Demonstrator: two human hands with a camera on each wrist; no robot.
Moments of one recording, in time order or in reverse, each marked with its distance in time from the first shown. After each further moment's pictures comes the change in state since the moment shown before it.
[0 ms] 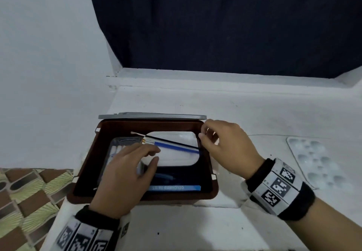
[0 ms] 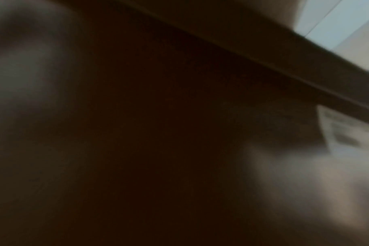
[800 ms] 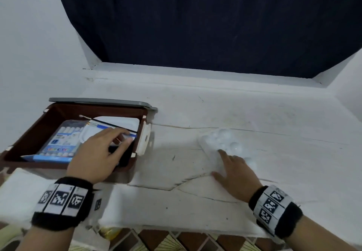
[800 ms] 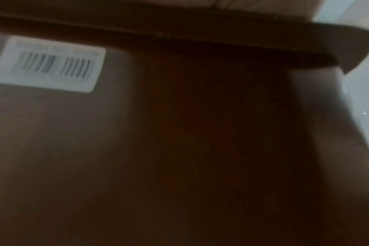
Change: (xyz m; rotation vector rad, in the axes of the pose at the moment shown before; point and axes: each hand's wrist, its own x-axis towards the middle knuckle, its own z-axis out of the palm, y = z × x) left_hand 0.009 0.088 0.078 0.203 -0.010 -0.164; right_hand -0.142 0.215 -0.025 -0.181 -0.429 0.327
